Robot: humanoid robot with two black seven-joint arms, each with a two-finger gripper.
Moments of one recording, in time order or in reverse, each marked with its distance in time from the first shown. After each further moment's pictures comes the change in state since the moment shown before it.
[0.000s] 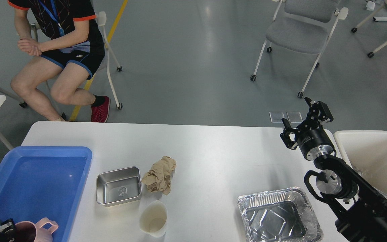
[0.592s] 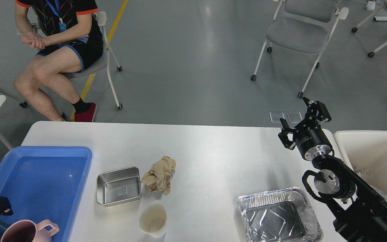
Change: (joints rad) left arm -0.037 0.243 -0.101 -0.200 -0.018 -0.025 -0.038; right arm 0.003 0.014 -0.001 0.000 -0.002 0.000 0.000
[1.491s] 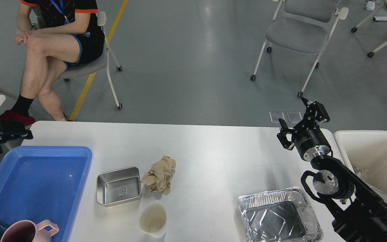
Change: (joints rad) left arm -0.421 -0.097 0.002 0.021 0.034 -0.135 0.011; right arm -0.002 0.004 0.000 0.001 0.000 0.000 0.000
